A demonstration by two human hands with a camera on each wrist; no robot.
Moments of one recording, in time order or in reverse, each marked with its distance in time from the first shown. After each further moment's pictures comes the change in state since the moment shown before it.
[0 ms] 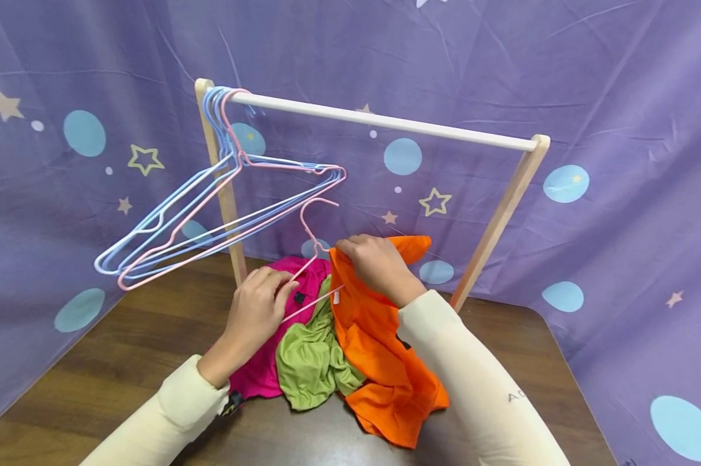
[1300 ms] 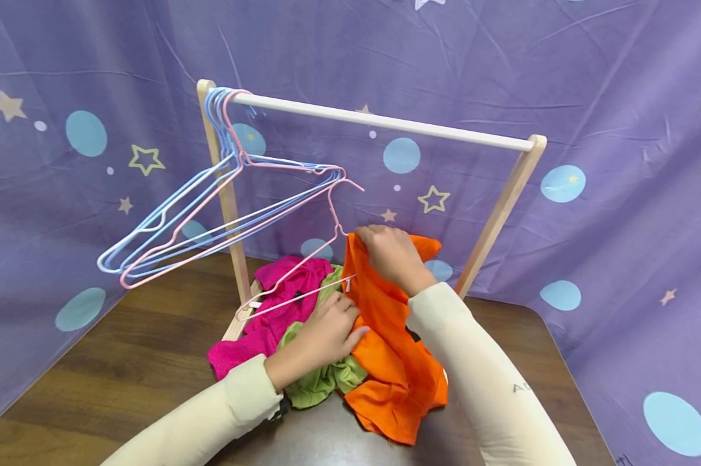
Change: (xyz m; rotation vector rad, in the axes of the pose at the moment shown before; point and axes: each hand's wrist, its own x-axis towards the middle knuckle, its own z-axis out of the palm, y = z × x) left_hand -0.011 0.066 0.069 0.143 -0.519 0.245; right_hand -0.004 0.021 -0.012 0.006 -0.025 0.163
